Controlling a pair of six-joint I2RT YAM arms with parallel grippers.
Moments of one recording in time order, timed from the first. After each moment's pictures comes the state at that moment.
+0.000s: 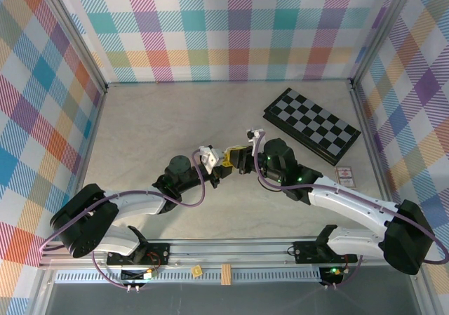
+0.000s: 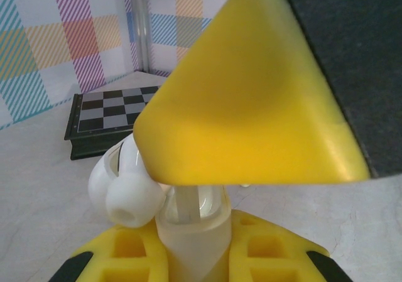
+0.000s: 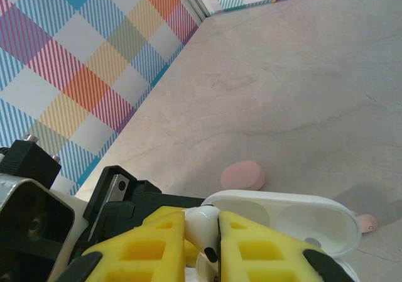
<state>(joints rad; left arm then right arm) -0.76 1.37 0.44 0.86 0.30 0.02 0.86 1.16 0.73 0.12 -0.08 0.57</state>
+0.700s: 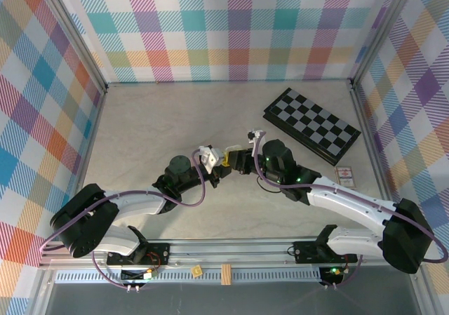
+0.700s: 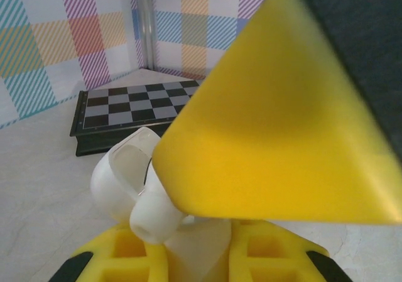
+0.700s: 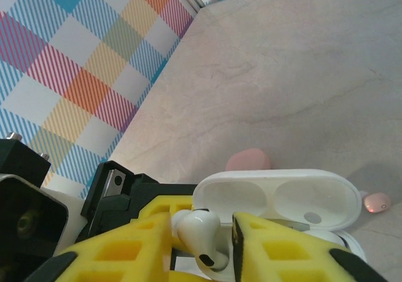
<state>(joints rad) -0.76 1.37 0.44 0.85 0.29 0.02 0.86 1.17 0.72 0.12 -0.07 0.67</state>
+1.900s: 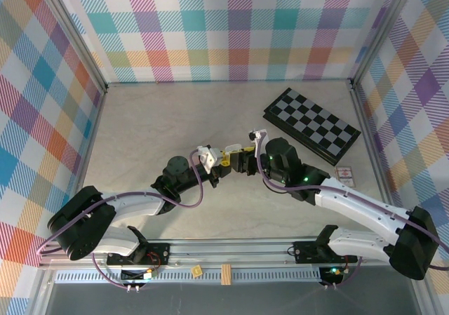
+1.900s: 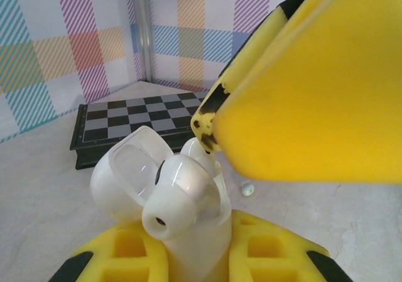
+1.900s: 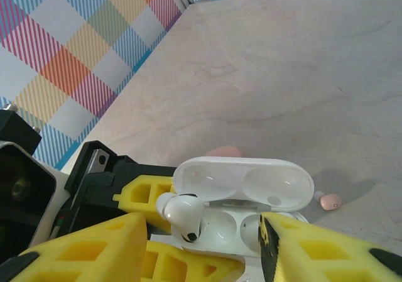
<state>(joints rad) -0.76 1.34 0.43 0.87 0.29 0.02 0.86 1.09 0.79 -0.07 -0.03 0.51</state>
